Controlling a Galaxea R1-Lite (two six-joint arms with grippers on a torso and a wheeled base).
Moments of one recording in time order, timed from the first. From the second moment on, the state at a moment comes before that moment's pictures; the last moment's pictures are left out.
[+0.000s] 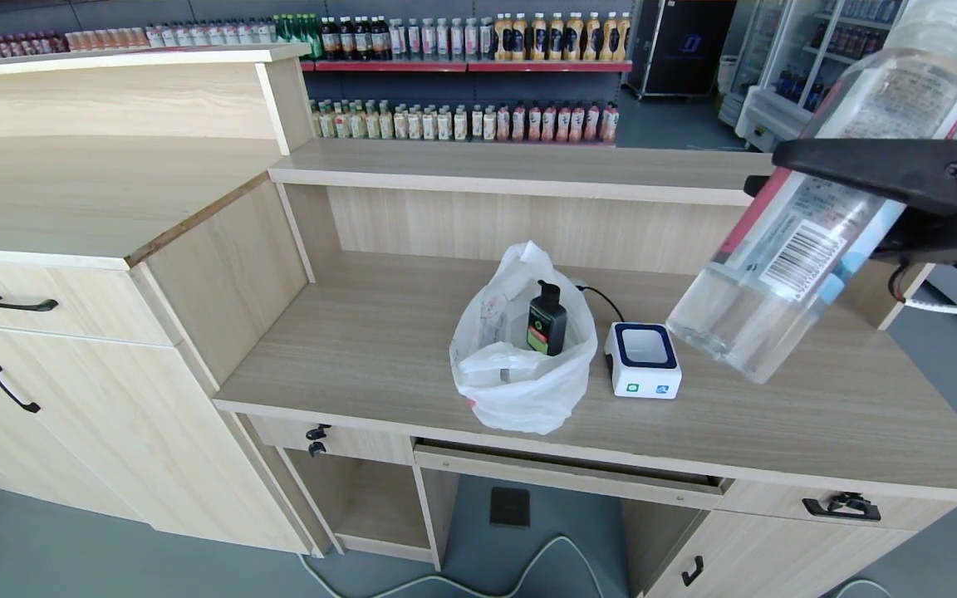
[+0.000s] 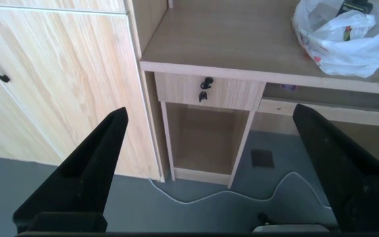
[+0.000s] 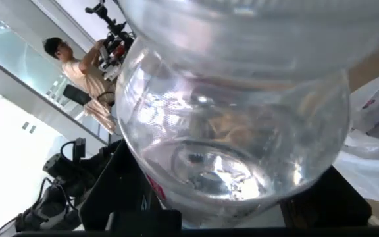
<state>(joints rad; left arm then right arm) 0.00 0.00 0.00 0.00 -0.02 0.00 0.31 1.30 -0.96 -0.49 0.79 0.49</state>
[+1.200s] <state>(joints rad) 0.00 0.00 0.00 0.00 -0.02 0.00 0.48 1.13 -0.87 -0.43 0.84 0.48</state>
